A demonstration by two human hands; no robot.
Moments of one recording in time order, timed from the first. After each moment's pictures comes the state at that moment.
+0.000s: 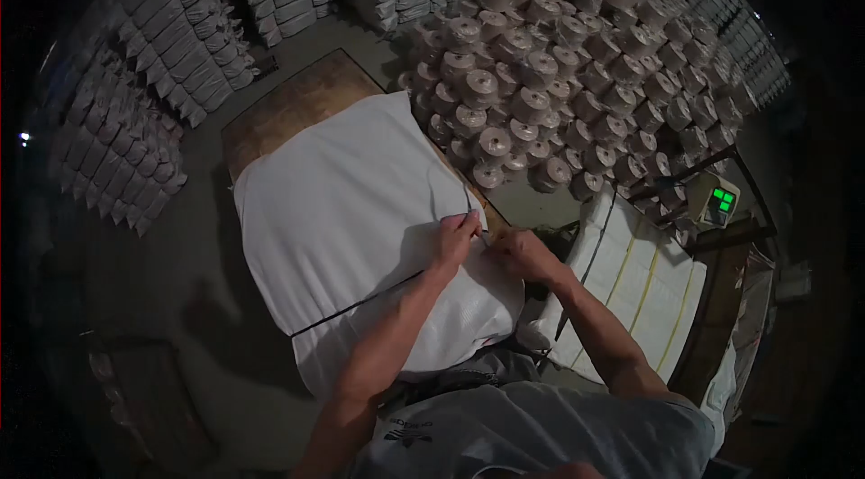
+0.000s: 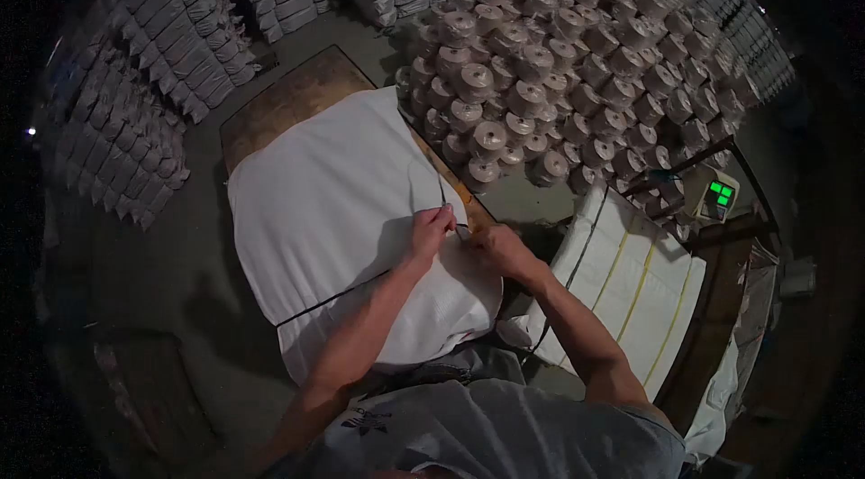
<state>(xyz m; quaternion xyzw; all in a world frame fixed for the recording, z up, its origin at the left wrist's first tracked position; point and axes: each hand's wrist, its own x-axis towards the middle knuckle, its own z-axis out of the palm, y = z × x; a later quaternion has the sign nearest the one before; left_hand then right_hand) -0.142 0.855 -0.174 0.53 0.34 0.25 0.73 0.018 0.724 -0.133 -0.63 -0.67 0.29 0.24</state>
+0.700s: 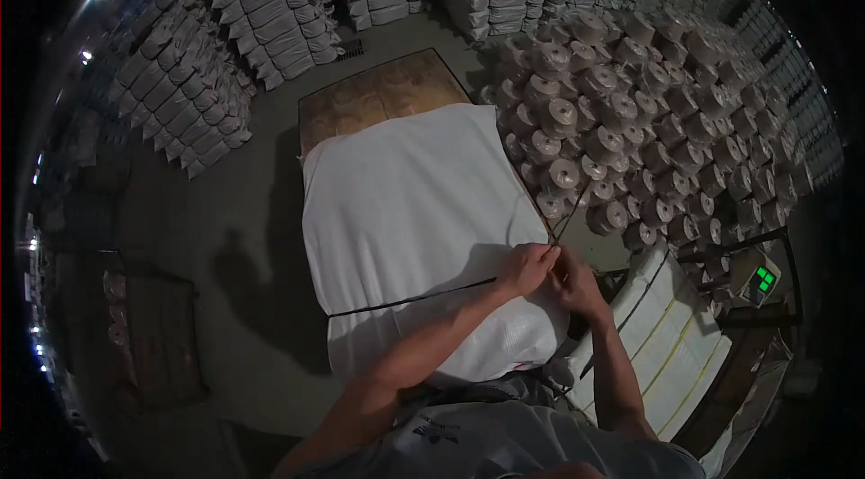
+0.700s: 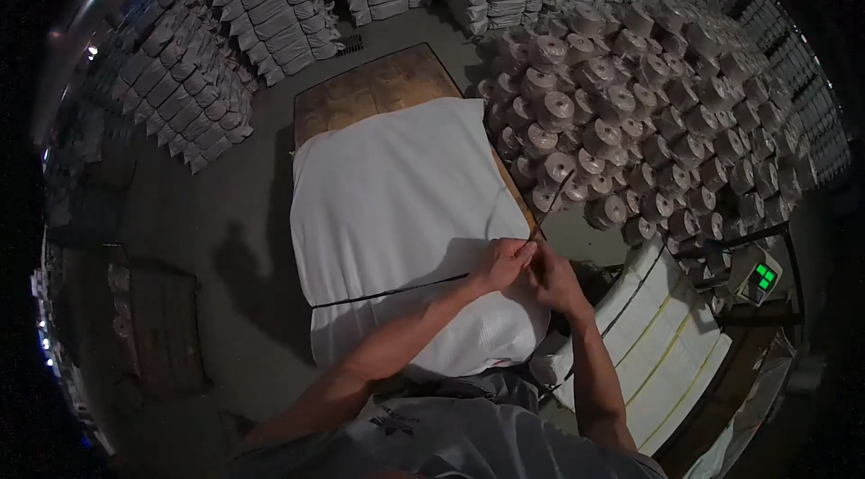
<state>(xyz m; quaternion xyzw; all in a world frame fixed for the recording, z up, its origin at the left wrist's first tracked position) -0.142 0.852 -0.146 0.73 0.28 0.24 0.58 -0.012 0.748 -0.099 -0.69 -0.54 0.31 0.37</state>
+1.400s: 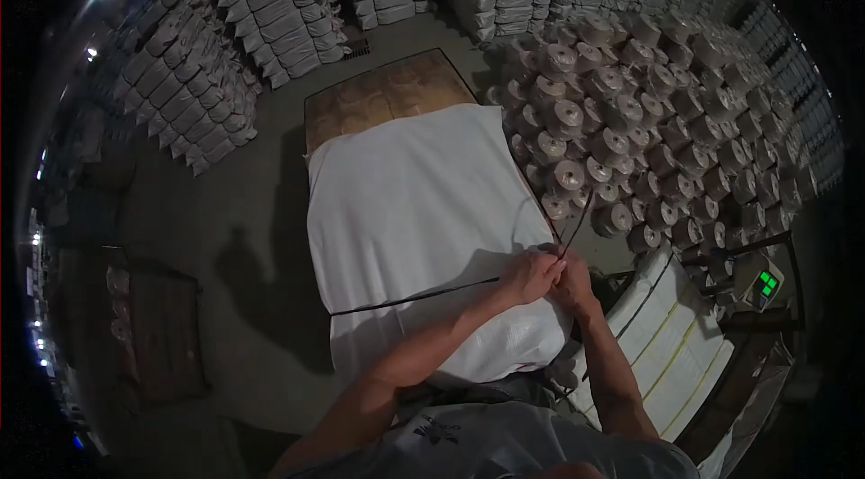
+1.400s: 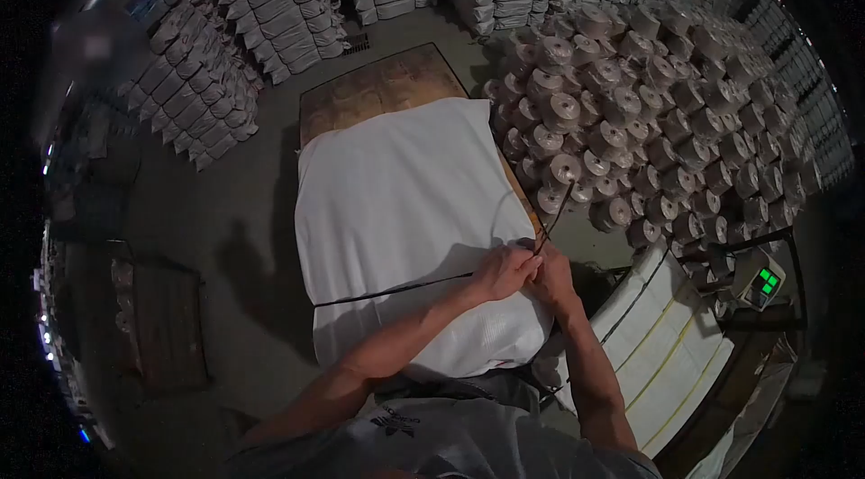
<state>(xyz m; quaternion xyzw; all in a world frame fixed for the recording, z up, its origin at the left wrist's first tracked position) -0.157 0.846 -0.127 0.80 0.25 0.22 0.50 -0.006 0.764 -0.146 -0.67 -0.62 0.21 0.34</state>
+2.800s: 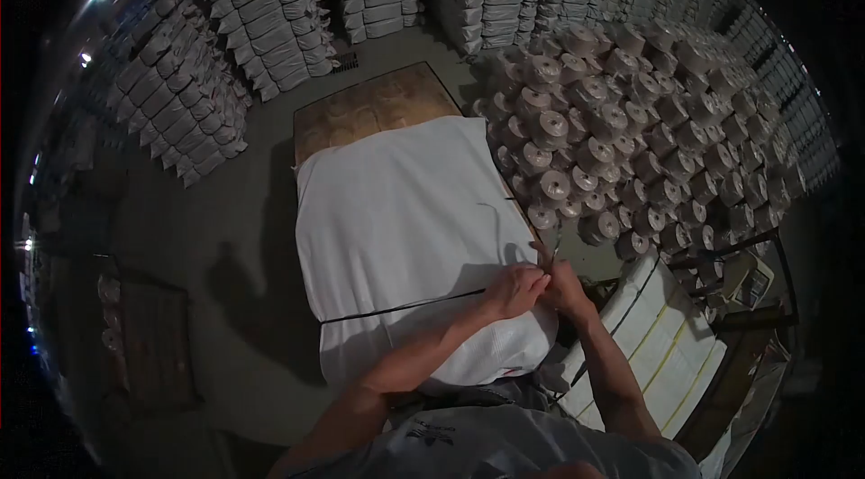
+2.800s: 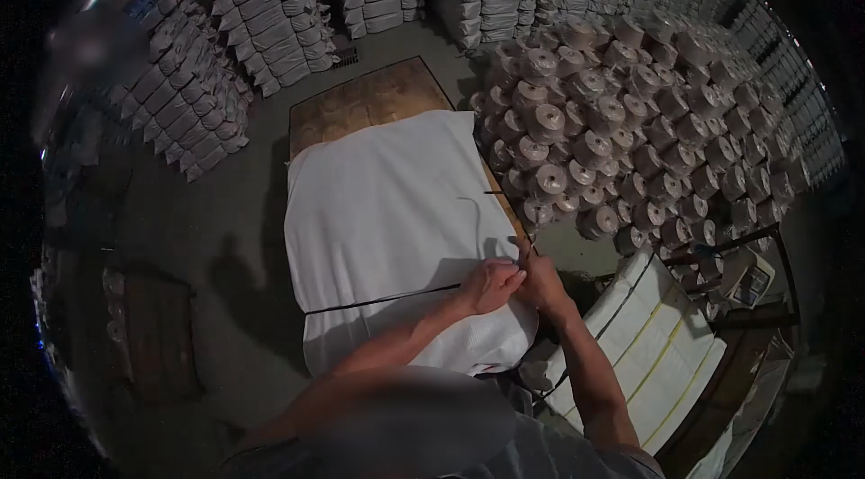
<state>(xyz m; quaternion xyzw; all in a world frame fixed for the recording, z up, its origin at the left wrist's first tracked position) -0.160 0.832 -0.146 0.79 0.22 0.30 0.49 -0.002 0.759 -0.119 -0.68 -0.61 0.27 0.31</state>
